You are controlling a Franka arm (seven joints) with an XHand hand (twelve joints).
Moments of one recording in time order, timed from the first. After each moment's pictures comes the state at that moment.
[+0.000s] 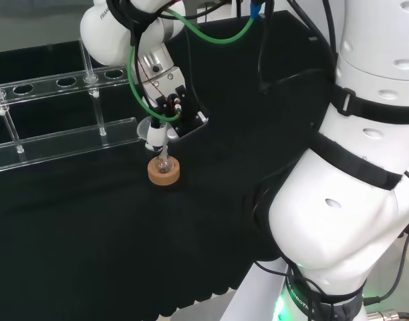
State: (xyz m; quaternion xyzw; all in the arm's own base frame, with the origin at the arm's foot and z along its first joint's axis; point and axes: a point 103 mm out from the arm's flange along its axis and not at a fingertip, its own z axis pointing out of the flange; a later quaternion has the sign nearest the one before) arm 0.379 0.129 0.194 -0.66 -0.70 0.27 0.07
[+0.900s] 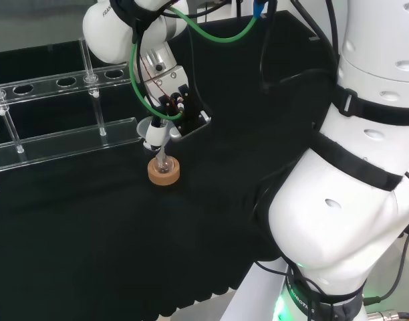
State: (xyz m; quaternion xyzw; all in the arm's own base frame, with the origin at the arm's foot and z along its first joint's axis) arm 0.374 0.125 0.197 -0.66 -0.70 0.27 0.08
